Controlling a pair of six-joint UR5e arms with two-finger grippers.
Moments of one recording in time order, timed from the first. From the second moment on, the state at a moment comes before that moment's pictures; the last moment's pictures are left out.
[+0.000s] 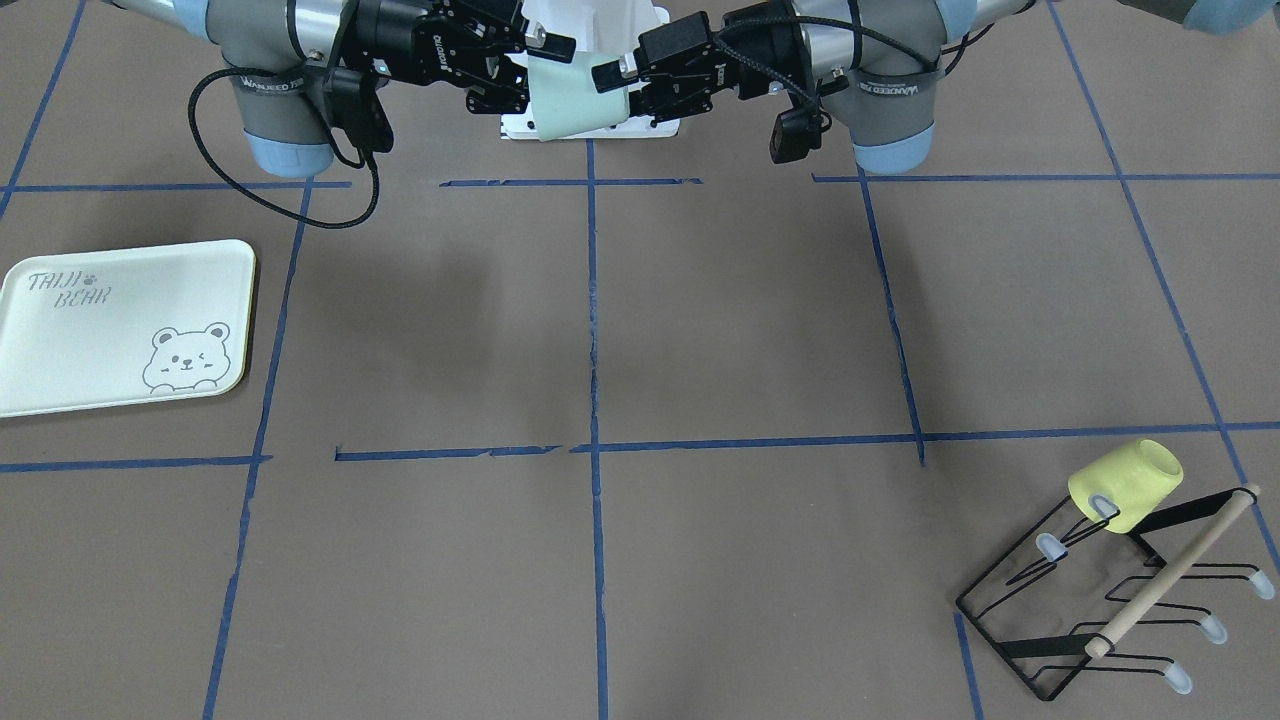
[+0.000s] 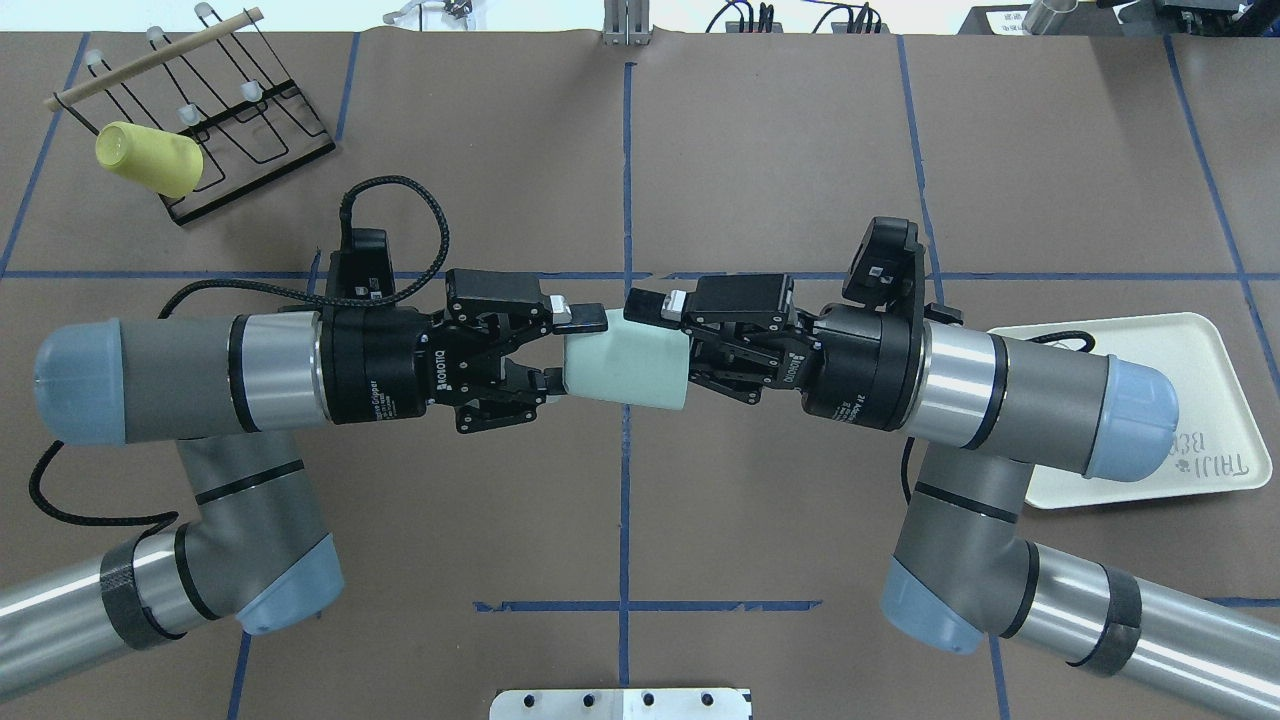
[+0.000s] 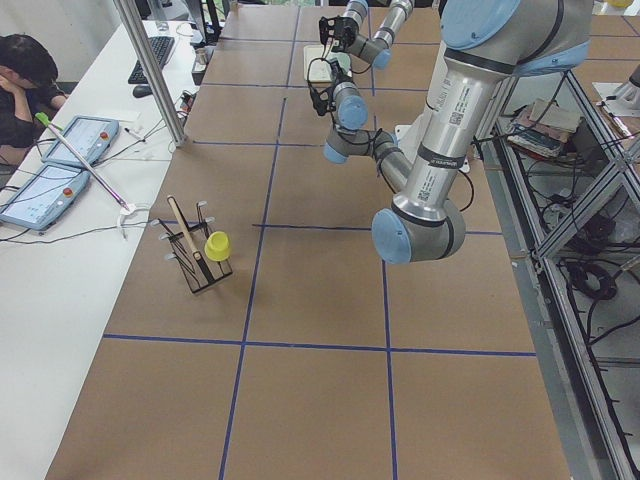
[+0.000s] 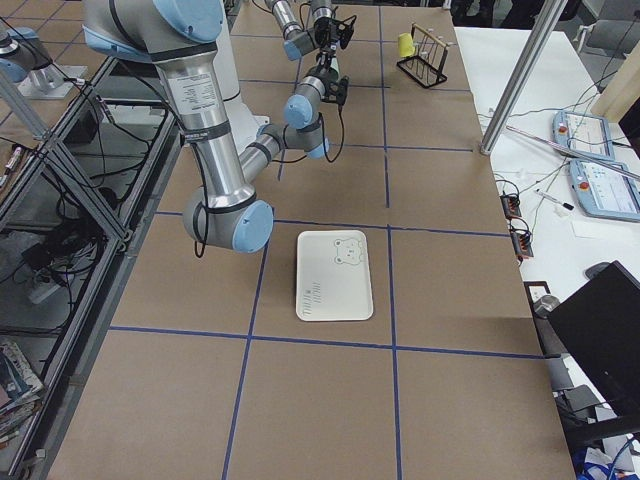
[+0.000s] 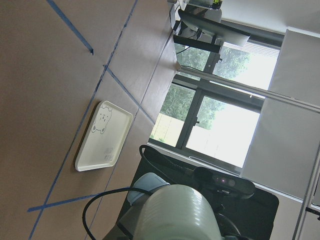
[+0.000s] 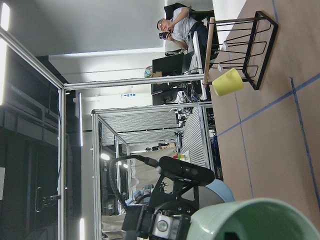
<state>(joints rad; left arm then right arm) -0.52 -2.01 -1.74 -3.14 -1.83 -2.21 0.48 -1.17 1.75 0.12 1.67 1.97</state>
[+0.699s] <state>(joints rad) -0.52 -2.02 -1.74 -3.14 -1.83 -2.21 0.48 -1.17 1.75 0.11 1.67 1.98</state>
